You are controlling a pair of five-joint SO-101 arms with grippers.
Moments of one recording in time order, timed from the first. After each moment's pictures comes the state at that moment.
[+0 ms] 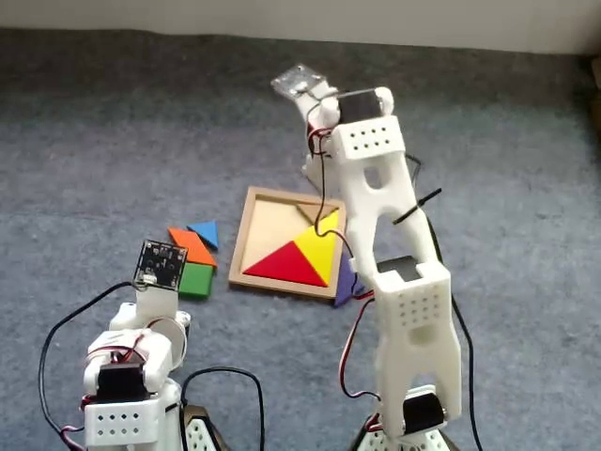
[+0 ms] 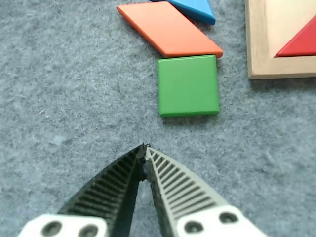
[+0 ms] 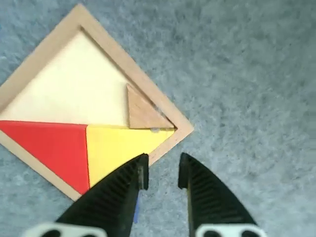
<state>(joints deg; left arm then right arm) -10.2 -102.4 96.0 72.4 -8.7 -21.6 40.3 -52.0 99.6 26.2</state>
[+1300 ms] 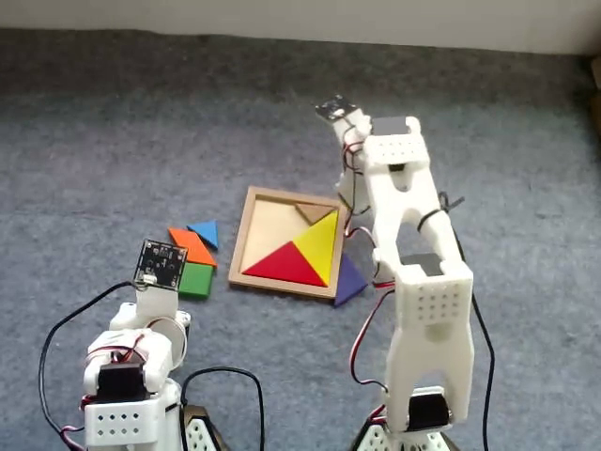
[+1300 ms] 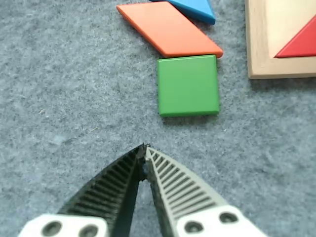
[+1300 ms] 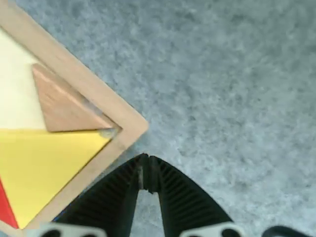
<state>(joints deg) -10.2 -102.4 96.0 72.4 -8.7 -12.5 40.3 -31.1 80.9 31.2</state>
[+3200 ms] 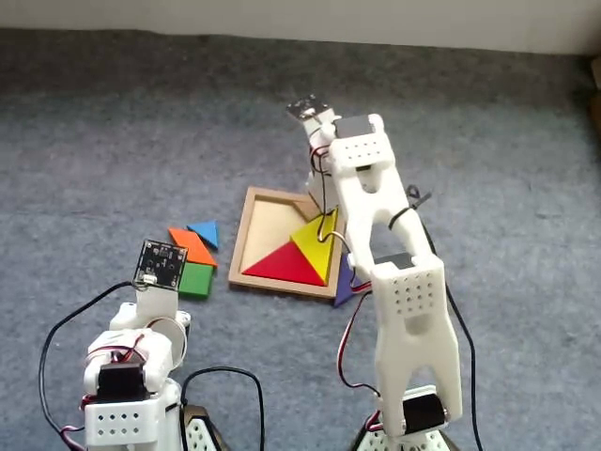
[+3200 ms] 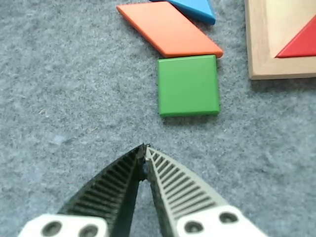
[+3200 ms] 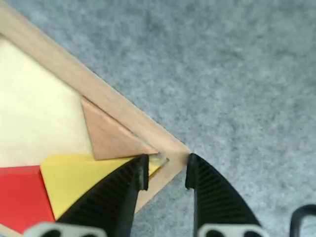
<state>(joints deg) -10.2 -102.4 96.0 72.4 -8.7 -20.4 49.1 -42.9 85.8 22.8</state>
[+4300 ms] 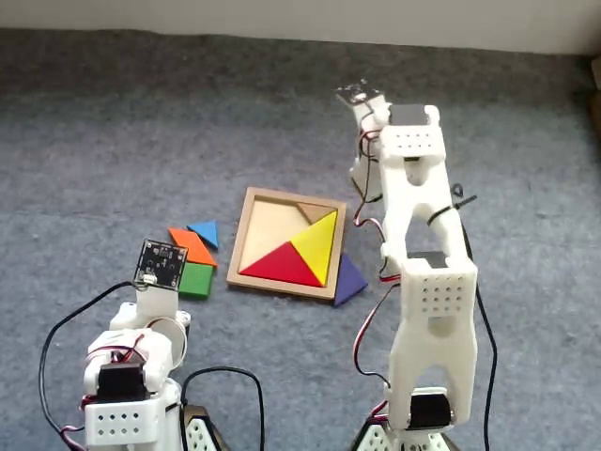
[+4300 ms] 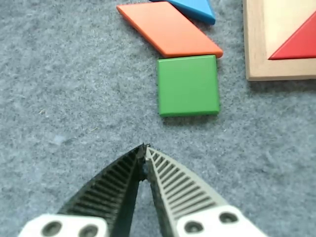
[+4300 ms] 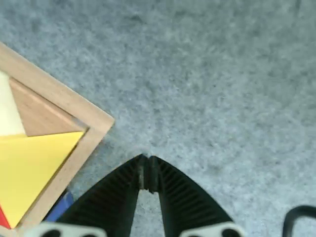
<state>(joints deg) -10.2 -102.4 96.0 72.4 -8.7 -9.8 43.6 -43.1 87.4 27.6</state>
